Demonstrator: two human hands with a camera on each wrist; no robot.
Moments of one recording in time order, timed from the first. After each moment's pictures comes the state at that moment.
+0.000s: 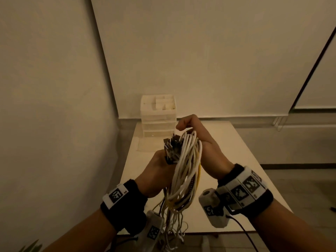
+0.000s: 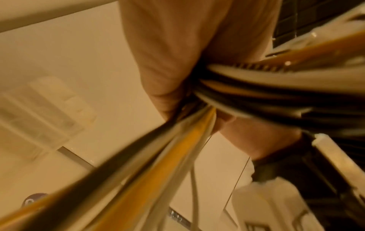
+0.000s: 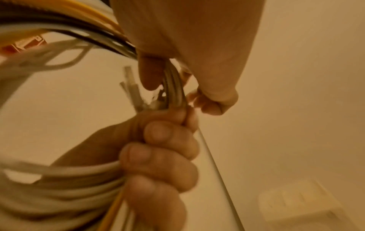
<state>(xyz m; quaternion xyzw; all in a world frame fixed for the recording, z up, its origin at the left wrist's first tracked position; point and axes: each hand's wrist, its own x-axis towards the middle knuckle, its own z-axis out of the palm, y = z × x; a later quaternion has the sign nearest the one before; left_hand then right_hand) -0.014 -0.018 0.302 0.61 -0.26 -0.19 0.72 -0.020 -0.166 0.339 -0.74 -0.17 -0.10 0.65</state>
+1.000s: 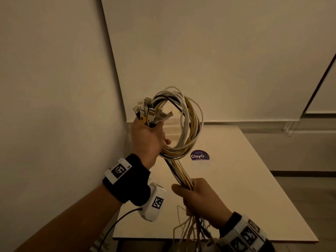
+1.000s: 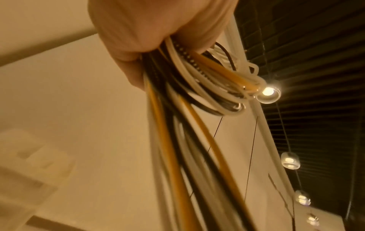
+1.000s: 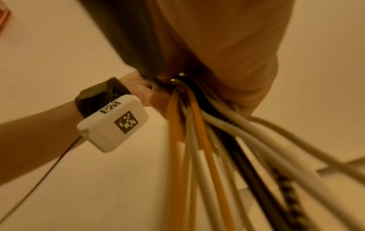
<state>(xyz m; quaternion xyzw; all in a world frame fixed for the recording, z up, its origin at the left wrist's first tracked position) 0.032 -0.009 0.350 0.65 -0.05 0.21 0.73 -0.064 -0.139 0.269 -0.81 0.00 0.11 0.58</state>
